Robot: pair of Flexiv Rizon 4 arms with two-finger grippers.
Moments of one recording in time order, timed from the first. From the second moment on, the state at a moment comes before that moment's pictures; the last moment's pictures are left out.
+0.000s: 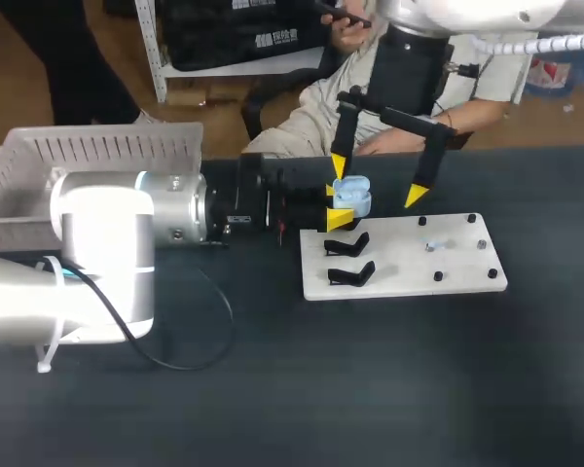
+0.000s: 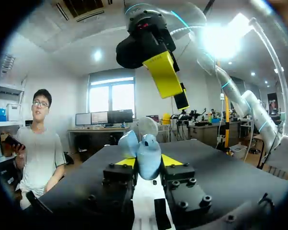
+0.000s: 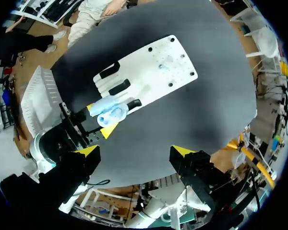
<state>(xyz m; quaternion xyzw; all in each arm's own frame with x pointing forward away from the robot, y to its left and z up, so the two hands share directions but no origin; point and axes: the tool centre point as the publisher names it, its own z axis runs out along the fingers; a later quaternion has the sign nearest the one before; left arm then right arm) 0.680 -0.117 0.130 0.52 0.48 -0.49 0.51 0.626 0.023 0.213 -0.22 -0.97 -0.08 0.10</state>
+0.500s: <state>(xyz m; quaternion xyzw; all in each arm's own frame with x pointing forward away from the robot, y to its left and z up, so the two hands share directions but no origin) 0.681 -0.117 0.130 0.52 0.48 -0.49 0.51 0.624 -0.038 0.198 -0.05 -1.00 -0.03 0.00</state>
